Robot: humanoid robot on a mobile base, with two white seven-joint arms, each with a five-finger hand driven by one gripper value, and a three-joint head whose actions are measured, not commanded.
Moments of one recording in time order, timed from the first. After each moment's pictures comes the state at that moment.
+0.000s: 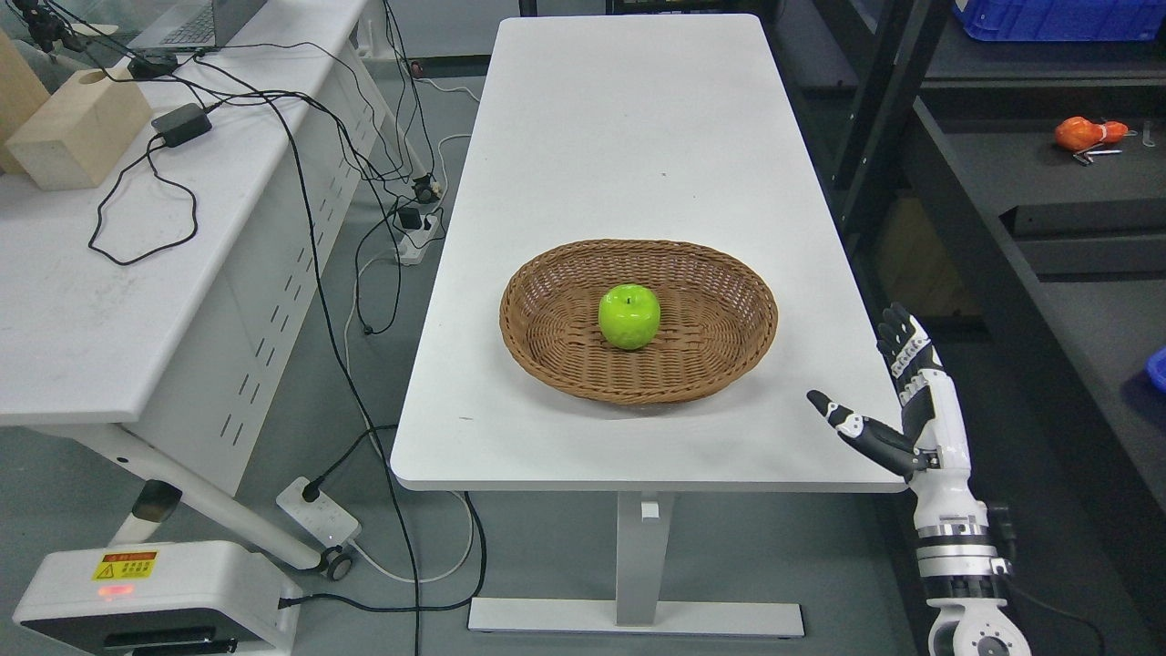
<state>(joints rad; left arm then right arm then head) 0.04 0.00 -0.06 -0.05 0.05 -0.02 -0.14 0.01 0.00 -0.13 -1.61 0.06 -0.30 0.05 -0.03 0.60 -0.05</state>
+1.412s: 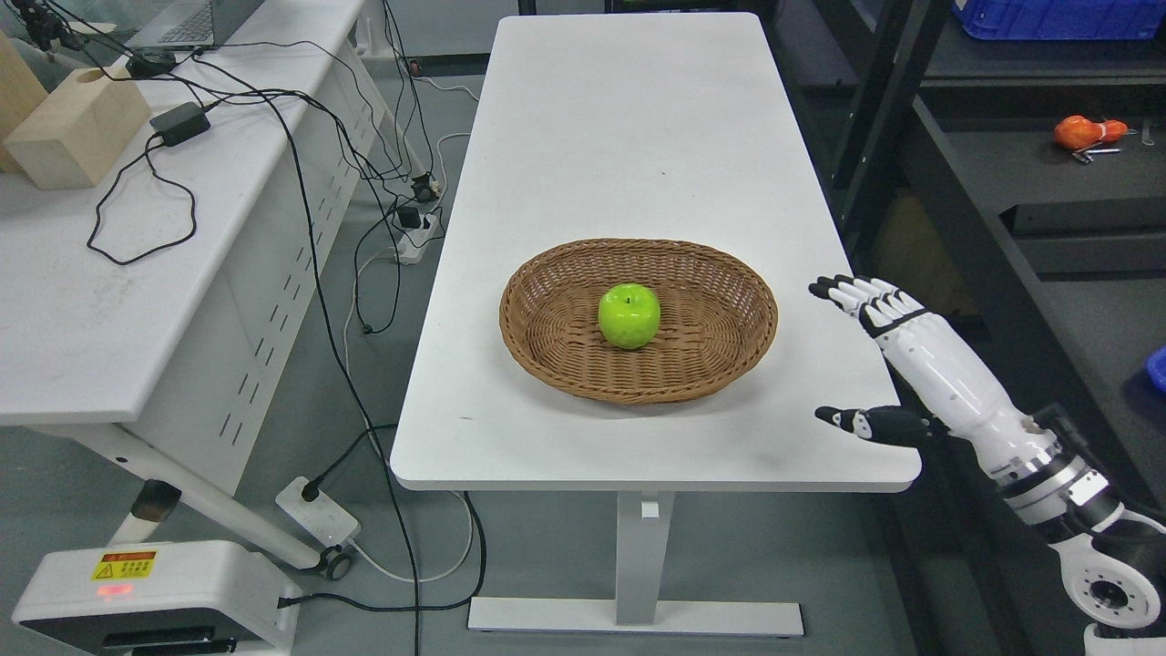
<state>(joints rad) 0.04 0.00 -0.06 -0.05 0.05 -0.03 -0.14 -0.14 -0.38 -0.06 -1.69 0.65 -0.56 0.24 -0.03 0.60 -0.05</state>
